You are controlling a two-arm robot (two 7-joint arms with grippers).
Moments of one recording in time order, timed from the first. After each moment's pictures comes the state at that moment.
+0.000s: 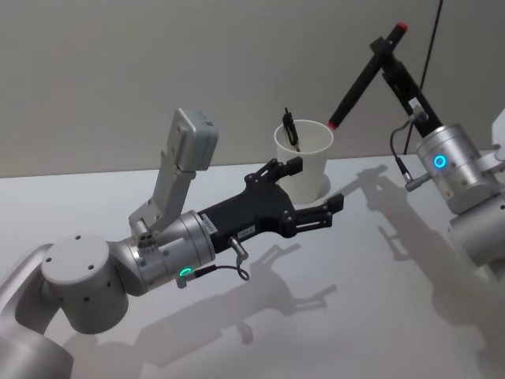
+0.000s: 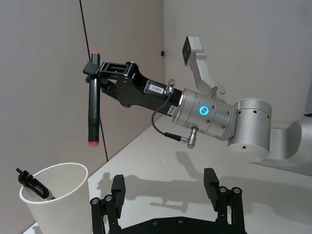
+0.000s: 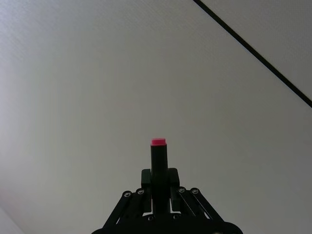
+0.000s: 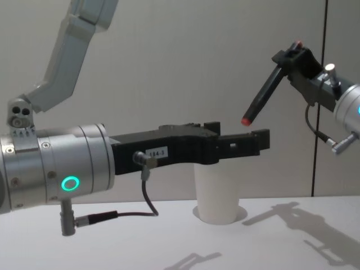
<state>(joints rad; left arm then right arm) -0.30 0.37 0.41 -1.59 -0.47 0.12 -0.62 0.49 0.12 -0.25 -1.20 1.10 -0.04 0.35</state>
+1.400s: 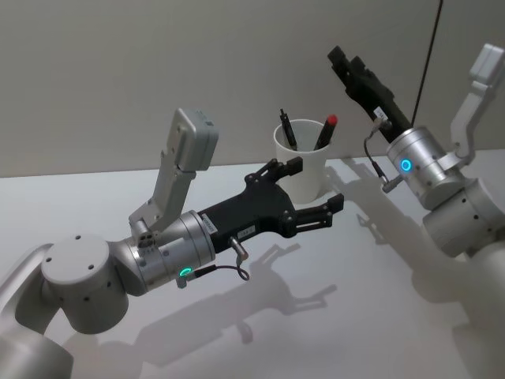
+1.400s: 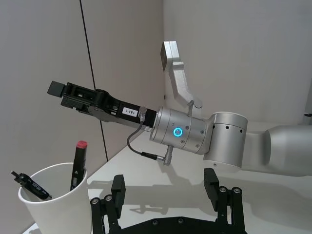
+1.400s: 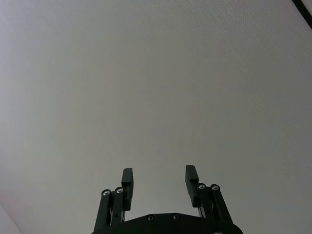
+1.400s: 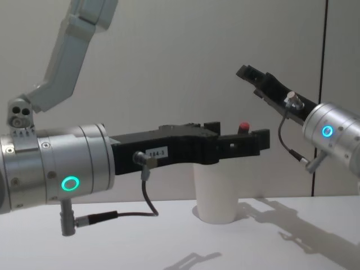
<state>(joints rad) -0.30 0.37 0.41 -1.59 -0.47 0.12 -0.62 0.63 0.06 -0.29 -0.93 0.91 -0.13 0.46</state>
